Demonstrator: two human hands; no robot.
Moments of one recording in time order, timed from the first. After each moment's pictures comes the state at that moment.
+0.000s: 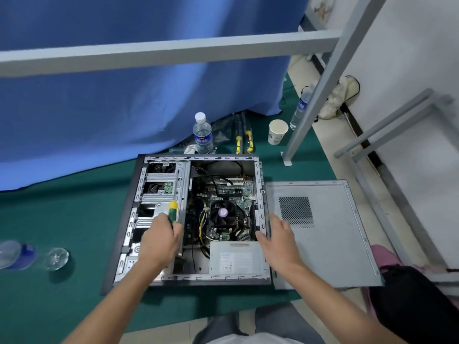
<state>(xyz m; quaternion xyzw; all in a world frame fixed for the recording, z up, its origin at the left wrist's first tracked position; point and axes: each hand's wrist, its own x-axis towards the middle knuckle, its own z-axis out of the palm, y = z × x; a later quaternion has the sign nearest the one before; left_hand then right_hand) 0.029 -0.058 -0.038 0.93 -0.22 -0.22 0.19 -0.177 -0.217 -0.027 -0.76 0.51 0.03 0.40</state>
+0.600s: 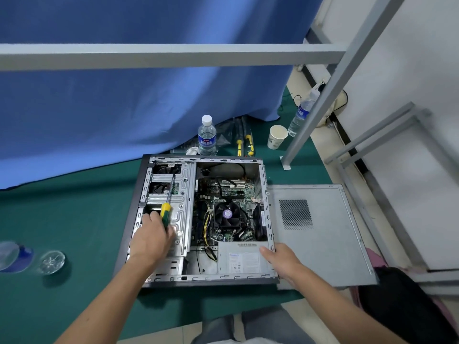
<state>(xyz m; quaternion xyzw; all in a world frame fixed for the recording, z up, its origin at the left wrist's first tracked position) 0.065 -0.031 -0.048 0.94 -0.27 -0.19 0.08 -0.184 -0.201 -0.057 -0.62 0.57 0.15 0.52</state>
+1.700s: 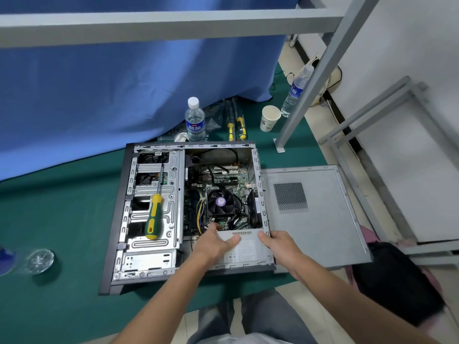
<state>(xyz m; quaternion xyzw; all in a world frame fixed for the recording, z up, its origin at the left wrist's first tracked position) -0.035 -0.097 -0.067 0.79 -0.18 -0.54 0.21 -0.197 -0.206 -0.077 -0.56 0.58 0.08 0.59</state>
